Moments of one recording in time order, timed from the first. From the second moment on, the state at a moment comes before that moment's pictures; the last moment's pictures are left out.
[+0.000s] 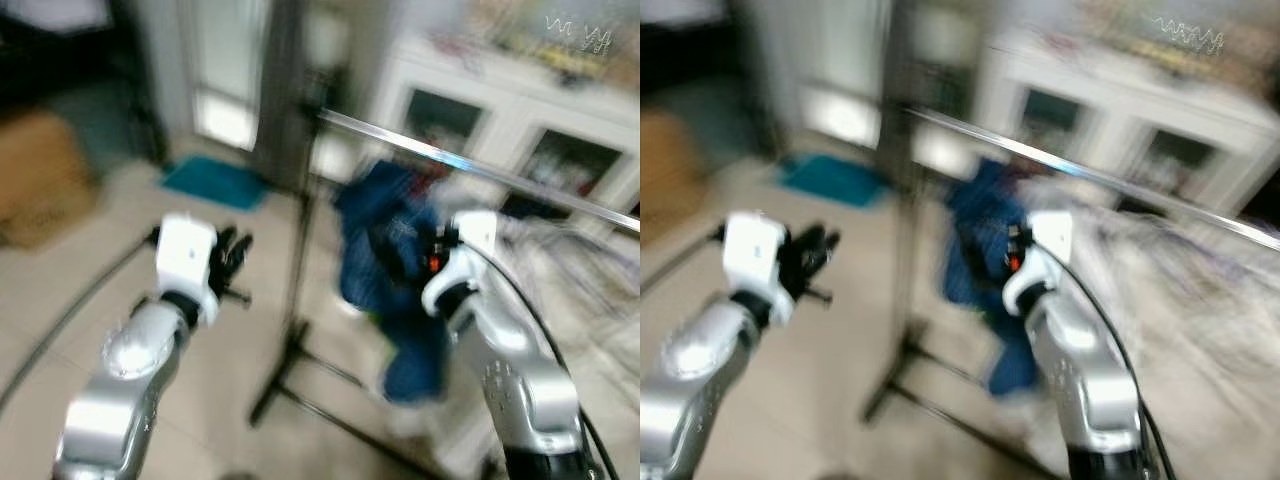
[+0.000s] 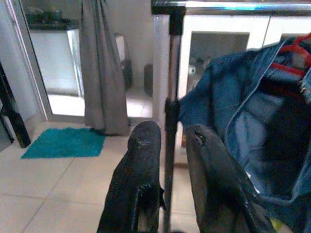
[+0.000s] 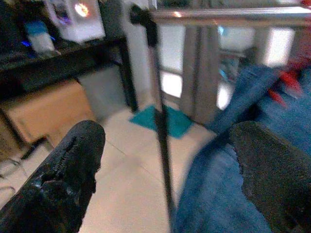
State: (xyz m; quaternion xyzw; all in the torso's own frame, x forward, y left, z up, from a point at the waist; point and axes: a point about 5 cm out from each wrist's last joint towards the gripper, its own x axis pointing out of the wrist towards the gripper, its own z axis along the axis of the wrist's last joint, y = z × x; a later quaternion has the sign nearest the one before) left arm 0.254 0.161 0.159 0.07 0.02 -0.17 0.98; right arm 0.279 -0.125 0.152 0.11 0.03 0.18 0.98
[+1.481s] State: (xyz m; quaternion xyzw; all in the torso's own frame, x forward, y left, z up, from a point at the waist) left arm 0.236 0.142 0.155 0.08 0.08 -0.41 0.90; right arm 0.276 -0.105 0.155 -0.06 0.14 0.31 0.94
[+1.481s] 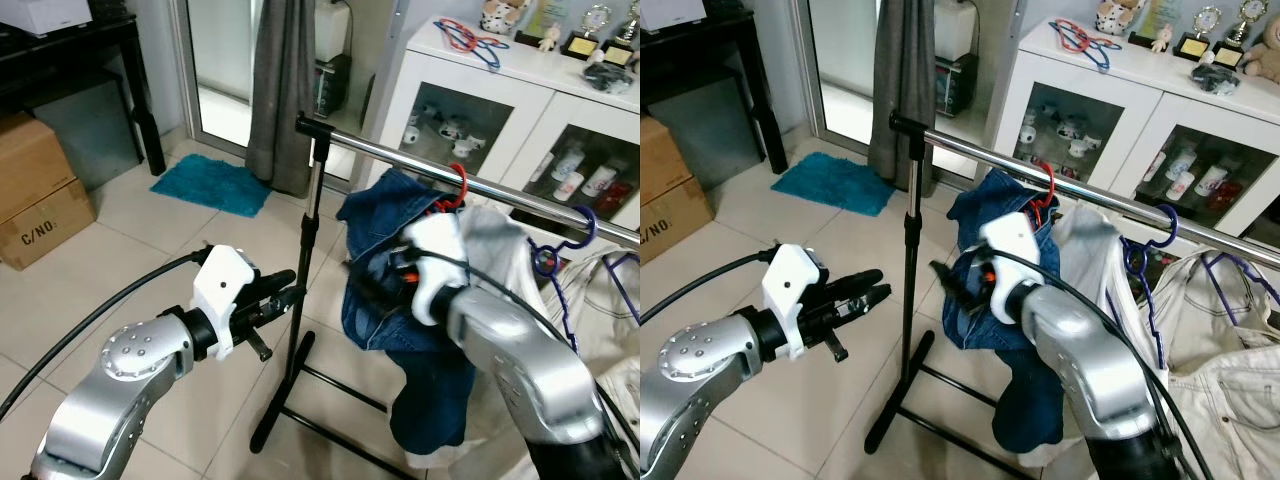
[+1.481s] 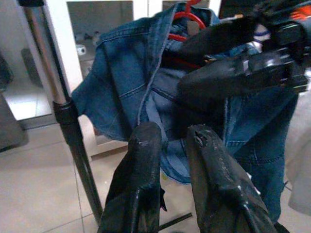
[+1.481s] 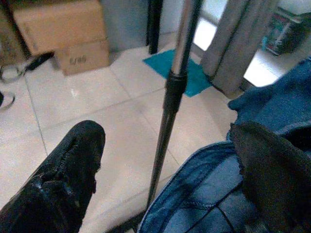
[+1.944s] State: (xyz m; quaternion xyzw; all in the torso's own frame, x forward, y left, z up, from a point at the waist) left arm 0.234 0.142 0.153 0.08 0.09 -0.42 0.90; right arm 0.284 -0.102 0.131 -0.10 0.21 0.26 0.94
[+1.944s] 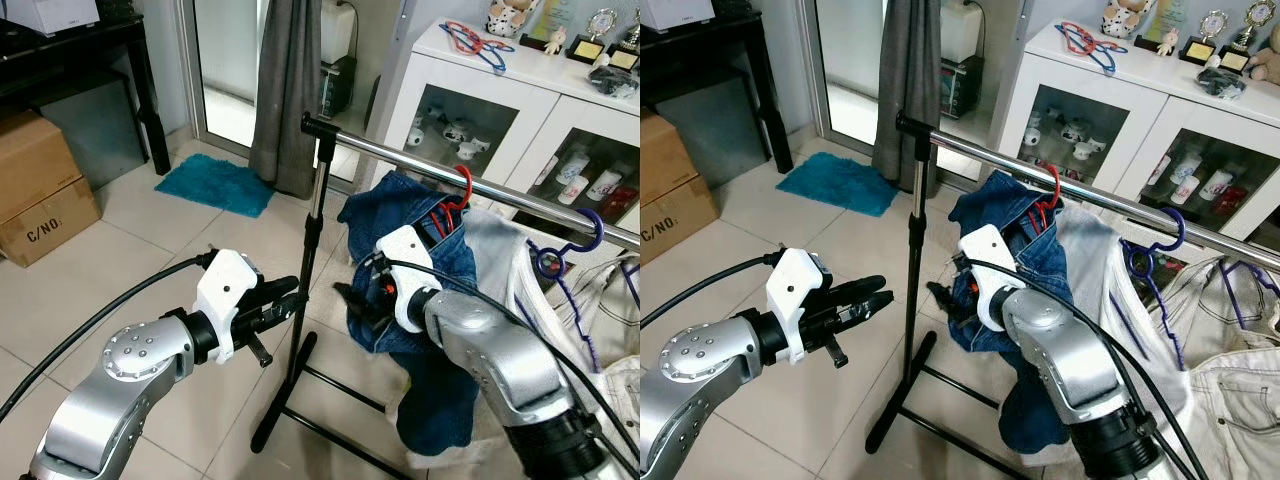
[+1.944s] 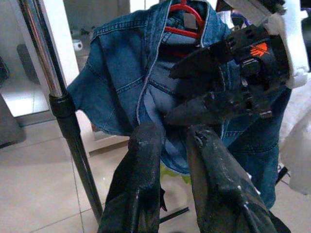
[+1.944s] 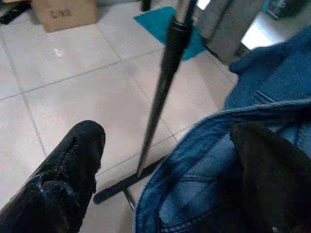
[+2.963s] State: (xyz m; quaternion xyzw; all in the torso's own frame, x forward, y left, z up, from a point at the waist) left arm 0.233 0.141 0.153 0.09 0.09 -0.43 0.89; right arm 0.296 -0.158 0.153 -0.12 0.16 0.06 0.98
